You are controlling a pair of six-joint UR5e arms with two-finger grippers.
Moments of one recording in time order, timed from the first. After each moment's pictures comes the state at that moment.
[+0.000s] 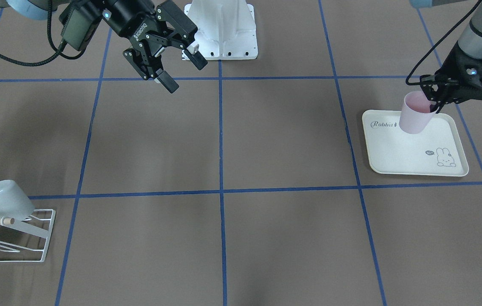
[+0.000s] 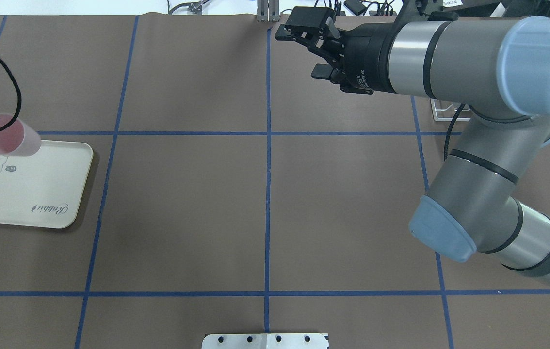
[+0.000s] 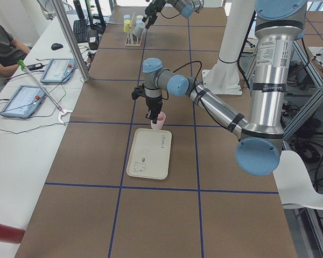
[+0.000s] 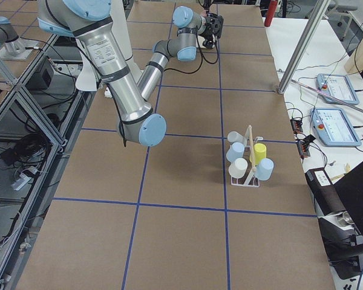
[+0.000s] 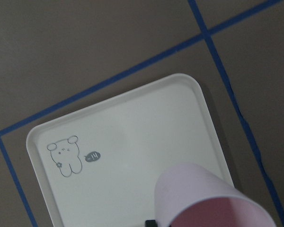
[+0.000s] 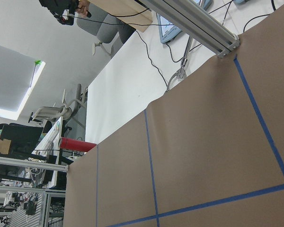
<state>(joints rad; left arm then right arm) -1.08 -1.78 -2.08 -1.37 -2.06 -0.45 0.72 -1.02 2.01 -0.96 1.71 1.71</state>
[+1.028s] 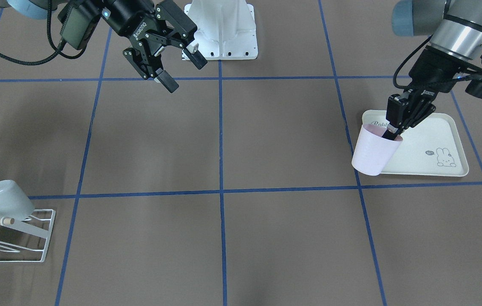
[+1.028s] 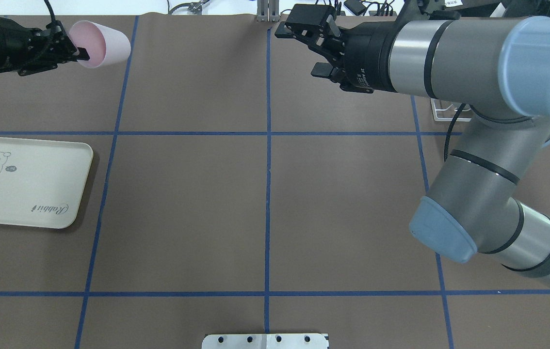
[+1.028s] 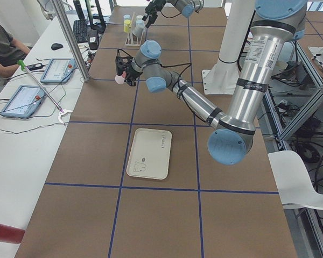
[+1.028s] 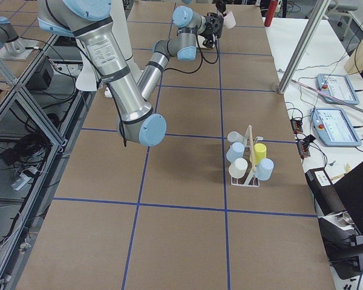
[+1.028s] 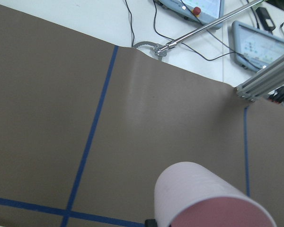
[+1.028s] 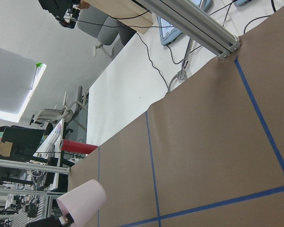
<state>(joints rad) -1.02 -1.83 -1.90 -2.30 -1.97 -1.56 0.72 -1.02 2.01 -0.96 1.70 1.72</state>
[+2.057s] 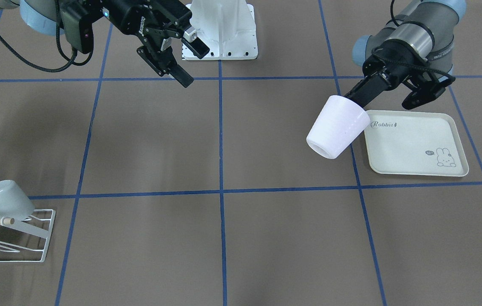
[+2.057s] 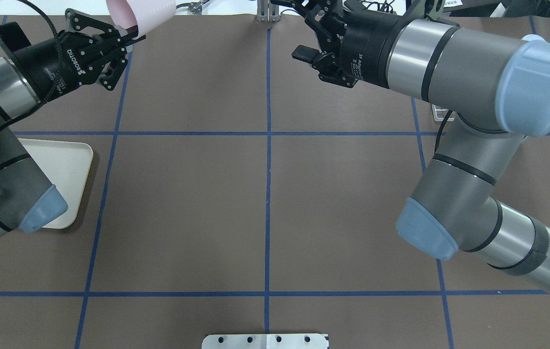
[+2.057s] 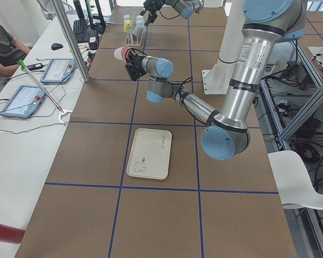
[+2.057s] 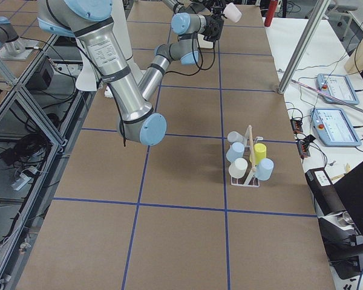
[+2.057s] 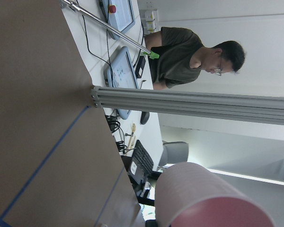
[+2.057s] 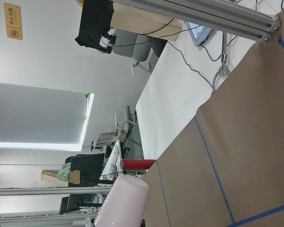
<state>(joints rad) -0.80 -1.92 -1.65 -3.20 -1.56 -2.41 0.69 -1.01 1.94 -0.66 1.57 1.97</state>
